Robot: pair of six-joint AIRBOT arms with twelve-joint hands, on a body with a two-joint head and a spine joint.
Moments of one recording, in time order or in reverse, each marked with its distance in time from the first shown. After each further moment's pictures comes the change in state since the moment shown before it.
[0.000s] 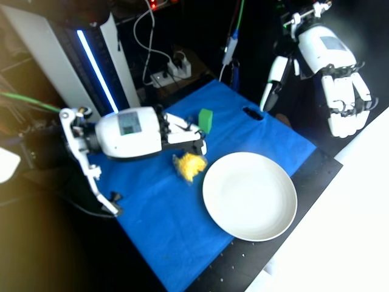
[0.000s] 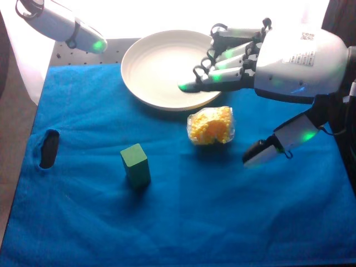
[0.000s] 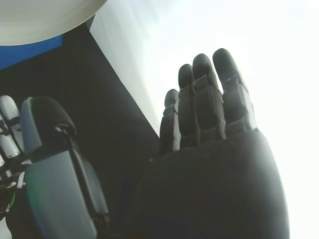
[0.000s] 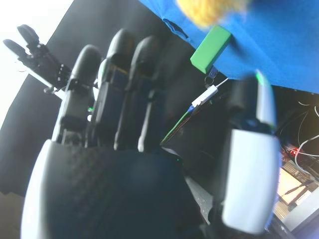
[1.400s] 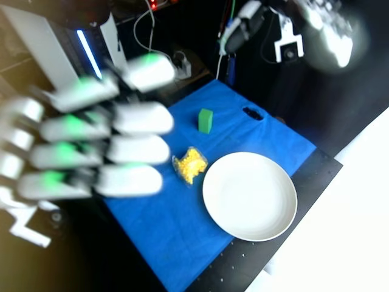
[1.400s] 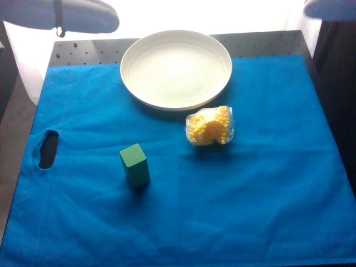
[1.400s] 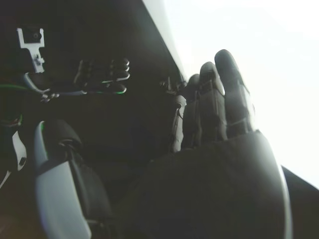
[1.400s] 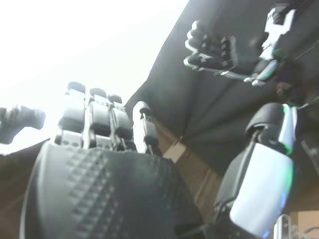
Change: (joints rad) left arm 0.099 0.241 -0.313 -0.171 -0.583 0.066; right arm 0.000 0.185 -0.042 0.711 0.327 -0.006
